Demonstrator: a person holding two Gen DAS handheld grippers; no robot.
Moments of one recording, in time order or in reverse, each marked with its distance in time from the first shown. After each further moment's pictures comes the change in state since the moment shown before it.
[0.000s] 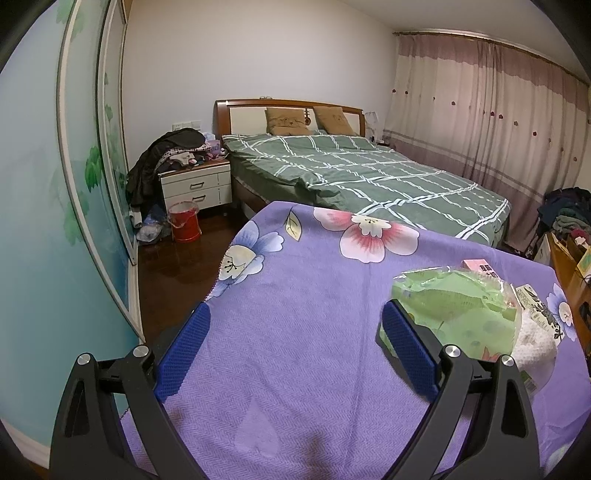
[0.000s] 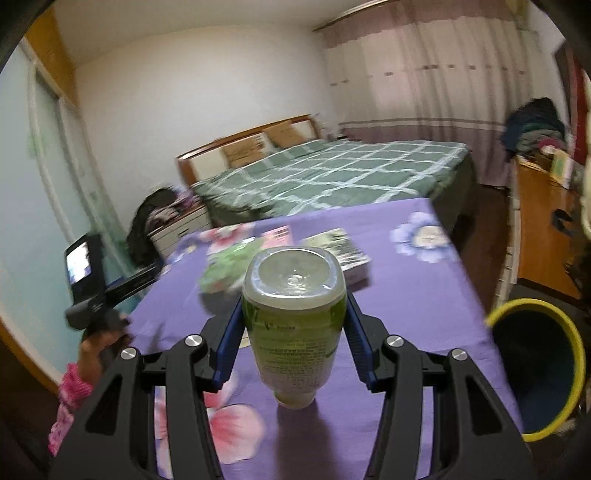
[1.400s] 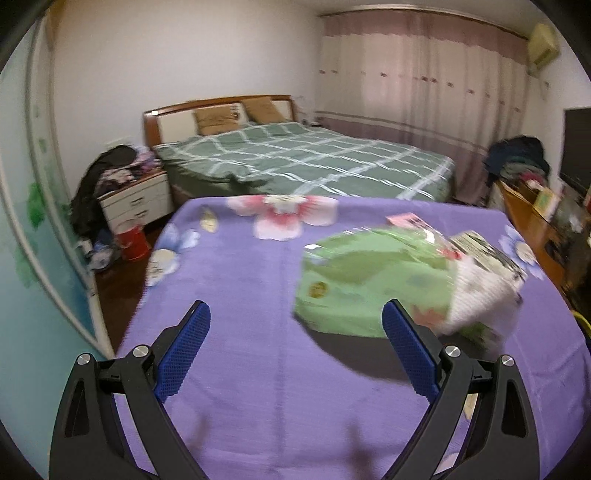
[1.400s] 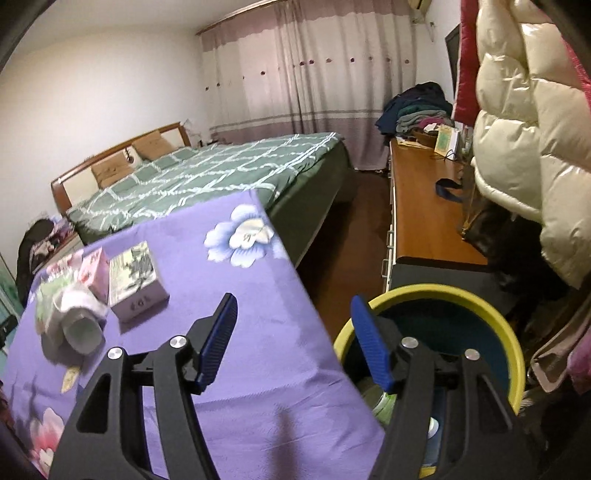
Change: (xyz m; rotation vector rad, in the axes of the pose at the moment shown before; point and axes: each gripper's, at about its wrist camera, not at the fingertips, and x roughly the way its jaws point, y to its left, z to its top) left arm -0.003 -0.057 -0.016 0.219 0.040 -0.215; right arm 0.049 -0.124 -0.014 0.144 -0.008 -0.469
